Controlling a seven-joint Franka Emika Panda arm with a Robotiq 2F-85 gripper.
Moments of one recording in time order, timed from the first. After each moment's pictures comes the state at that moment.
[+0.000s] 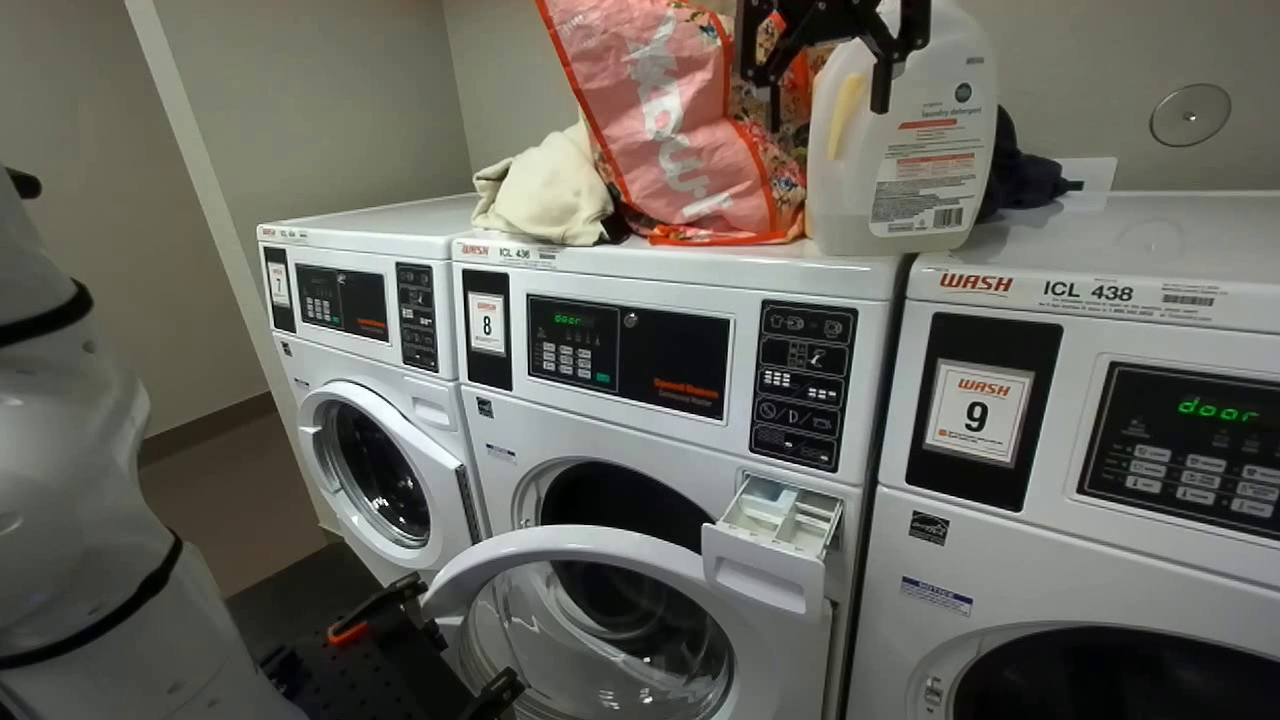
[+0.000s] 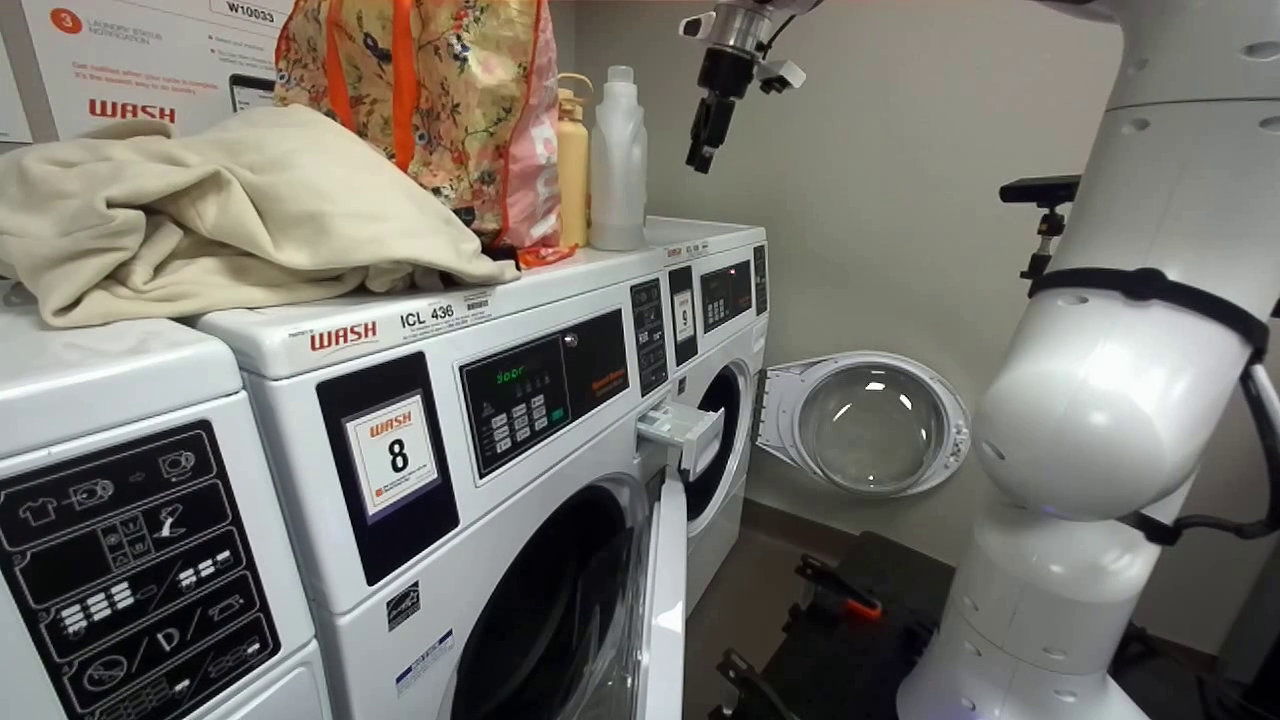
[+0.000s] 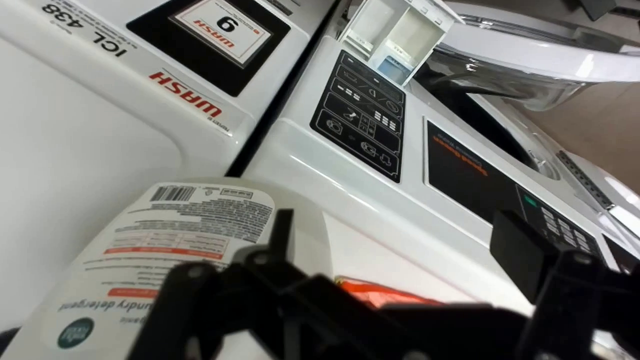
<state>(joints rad) -0.23 -0.02 -0.29 -1.59 0.18 1.75 -1.32</state>
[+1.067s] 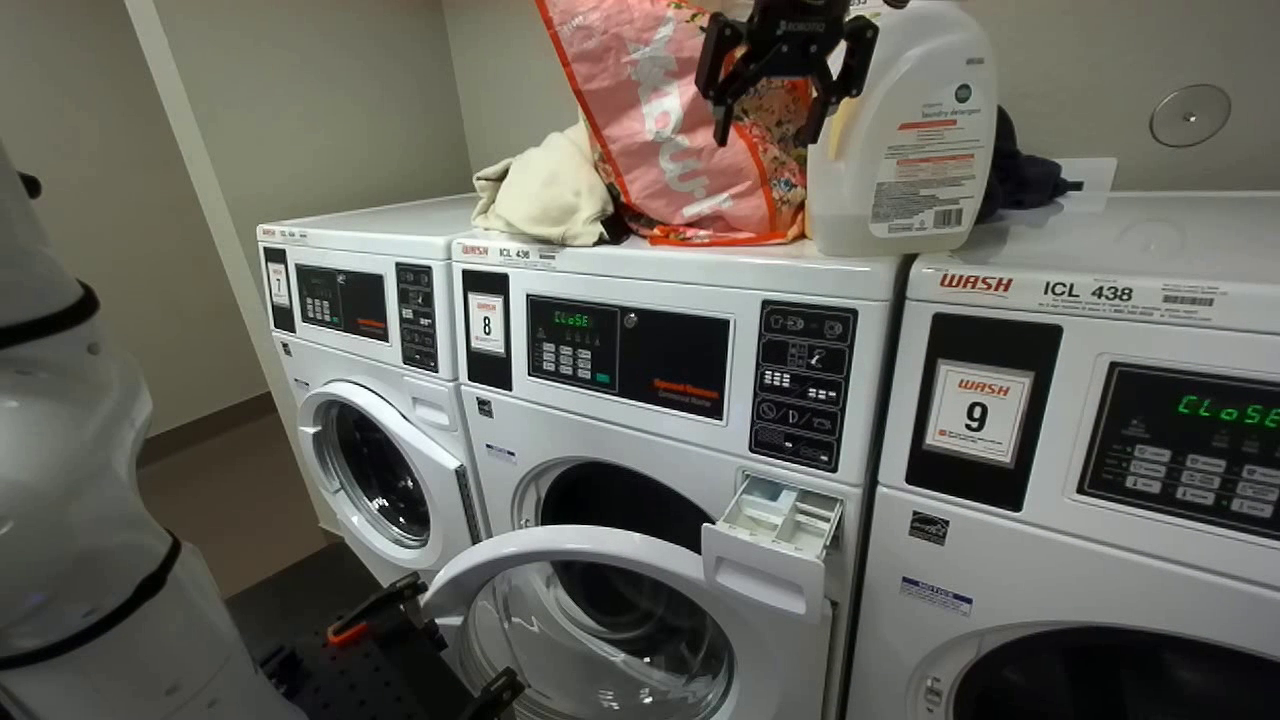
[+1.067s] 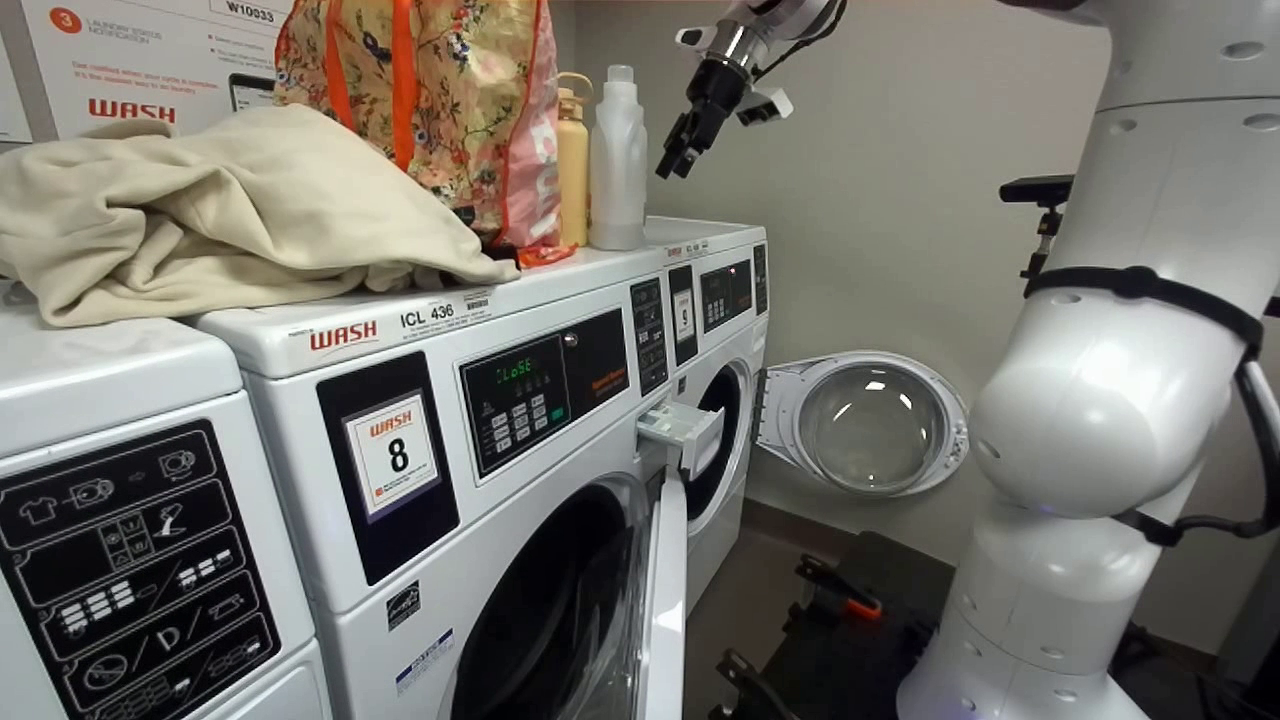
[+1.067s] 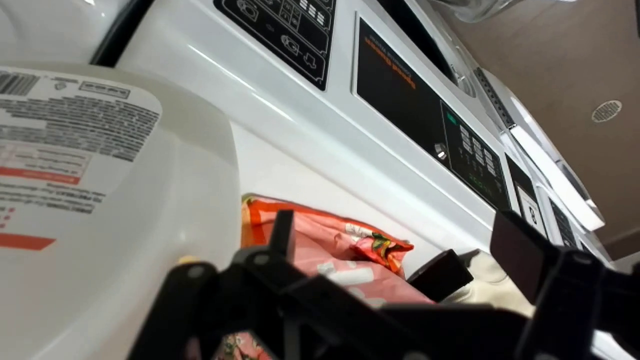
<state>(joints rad) -0.25 0.01 -0.30 -1.61 0.48 1.64 -1.53</state>
